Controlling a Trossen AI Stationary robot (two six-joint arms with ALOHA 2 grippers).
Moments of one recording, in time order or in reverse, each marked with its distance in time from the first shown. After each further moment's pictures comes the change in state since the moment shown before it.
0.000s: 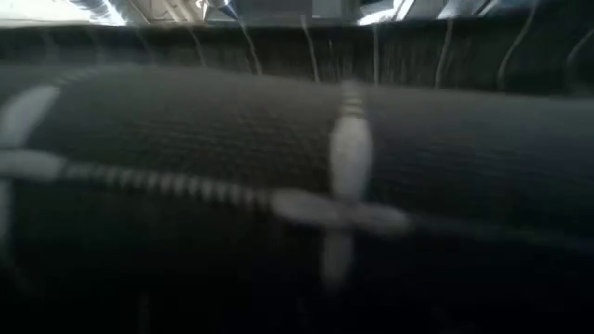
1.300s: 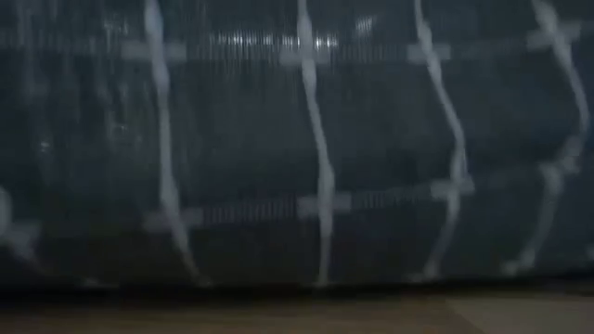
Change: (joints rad) left arm -0.216 -0.022 0.579 0.086 -0.484 0.643; right arm 0.146 -0.149 0.586 0.142 0.507 -0.646
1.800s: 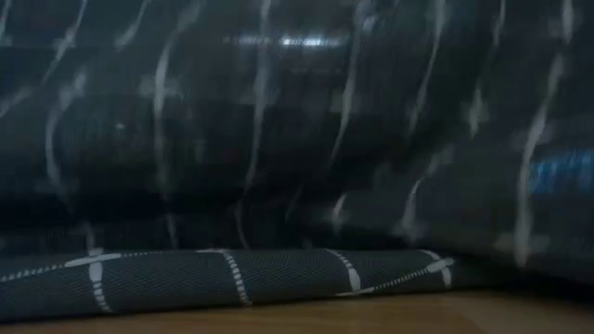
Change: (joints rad) left arm 0.001 0.008 -0.150 -0.182 0.113 -0.468; right arm -0.021 0.001 -0.310 -0.029 -0.246 0.408
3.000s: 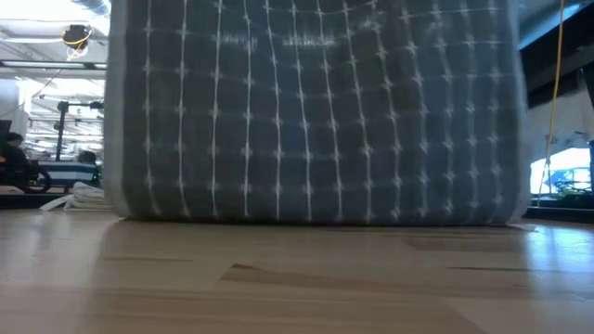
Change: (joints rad) left arm 0.348 -0.321 0.394 0.686 0.030 1.580; right arm -0.276 -0.210 0.487 0.844 0.473 -1.974
